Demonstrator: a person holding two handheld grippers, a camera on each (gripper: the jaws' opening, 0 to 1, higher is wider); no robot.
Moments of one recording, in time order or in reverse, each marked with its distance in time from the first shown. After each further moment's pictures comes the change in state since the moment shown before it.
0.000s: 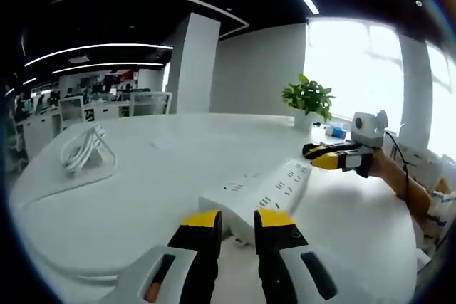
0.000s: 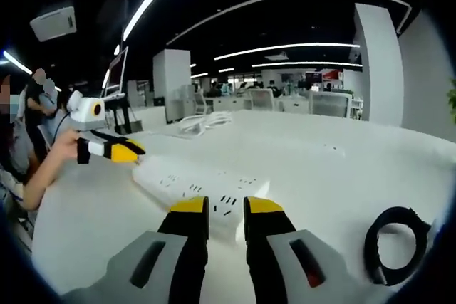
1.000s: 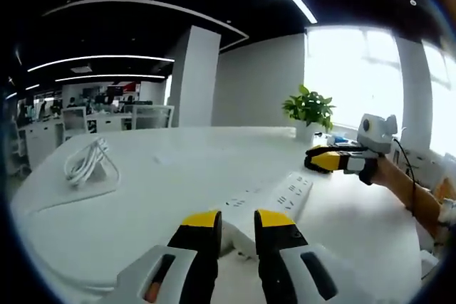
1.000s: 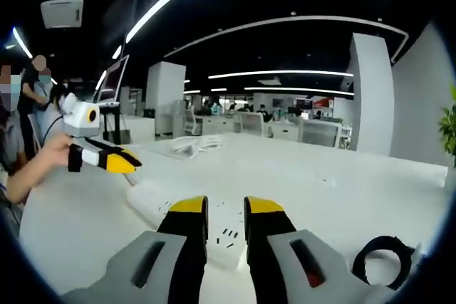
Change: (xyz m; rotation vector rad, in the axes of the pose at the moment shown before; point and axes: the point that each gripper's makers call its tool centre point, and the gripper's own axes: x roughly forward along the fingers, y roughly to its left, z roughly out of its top) left arm -0.004 0.000 0.010 0.030 -0.069 0.017; right arm 0.007 0.008 0.035 -0.117 -0.106 -0.092
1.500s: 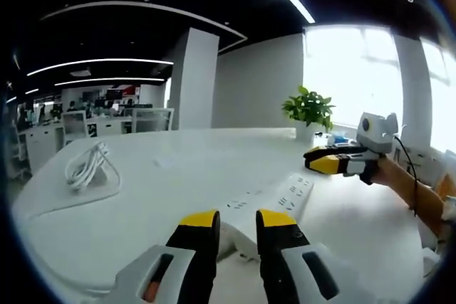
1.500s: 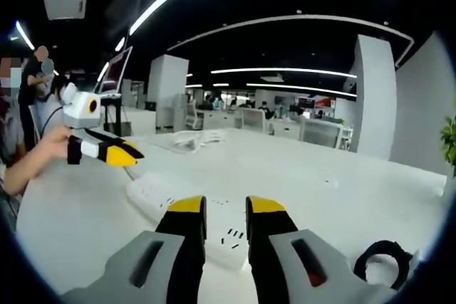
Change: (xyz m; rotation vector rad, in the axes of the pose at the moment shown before) left arm 0.002 -0.001 0.002 0.016 -0.009 0.005; right arm 0.001 0.005 -0.003 -0.070 0.027 0.022
